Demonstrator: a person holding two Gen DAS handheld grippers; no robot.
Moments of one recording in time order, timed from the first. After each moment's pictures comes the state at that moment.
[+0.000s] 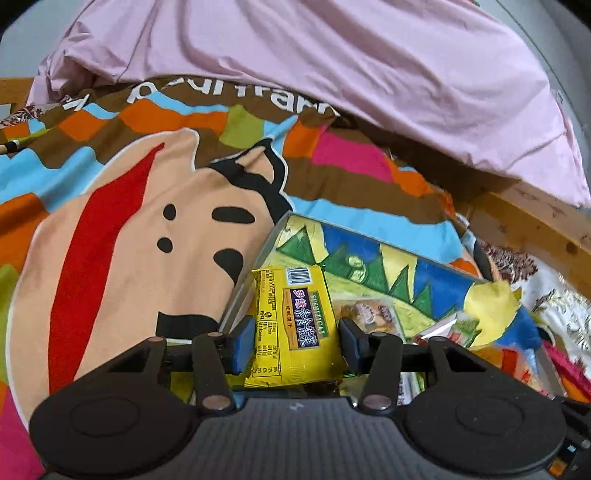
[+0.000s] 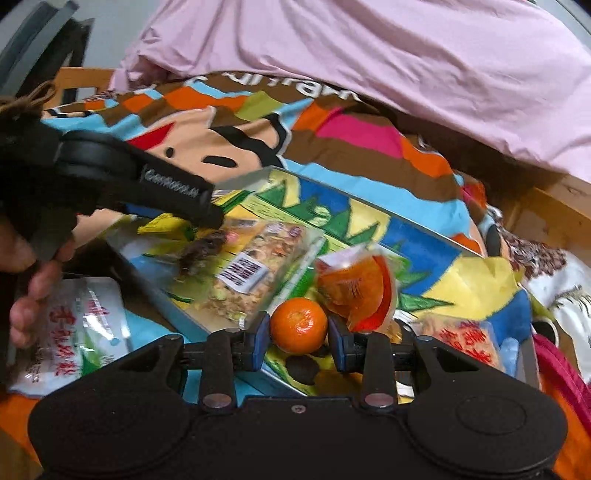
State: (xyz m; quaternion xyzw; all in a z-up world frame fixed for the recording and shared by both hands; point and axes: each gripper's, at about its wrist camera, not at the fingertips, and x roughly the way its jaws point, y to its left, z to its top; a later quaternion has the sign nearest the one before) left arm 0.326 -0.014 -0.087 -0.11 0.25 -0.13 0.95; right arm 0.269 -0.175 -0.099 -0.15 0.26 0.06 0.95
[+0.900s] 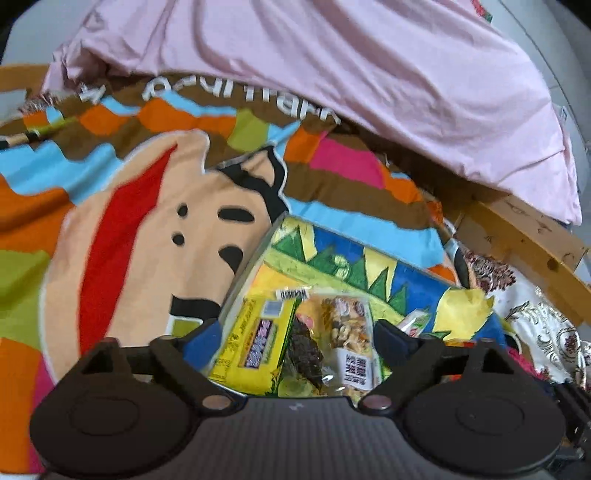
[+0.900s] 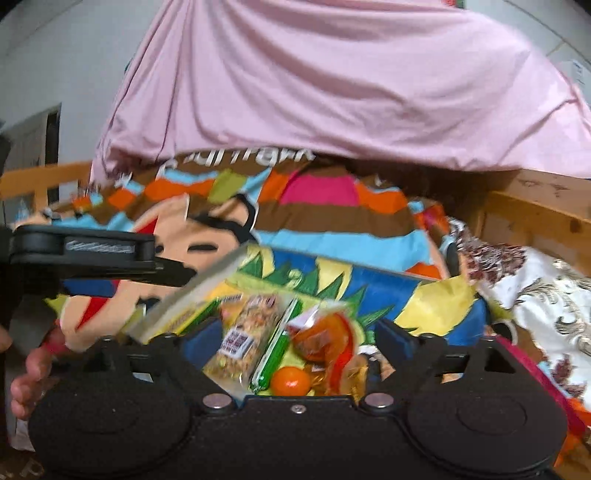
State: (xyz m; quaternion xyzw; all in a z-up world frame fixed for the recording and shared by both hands) left arm 0.289 -0.001 -0.049 -0.15 0.27 -0.12 0.94; right arm 0.217 -0.202 -0.032 -0.04 0.19 0.04 0.98
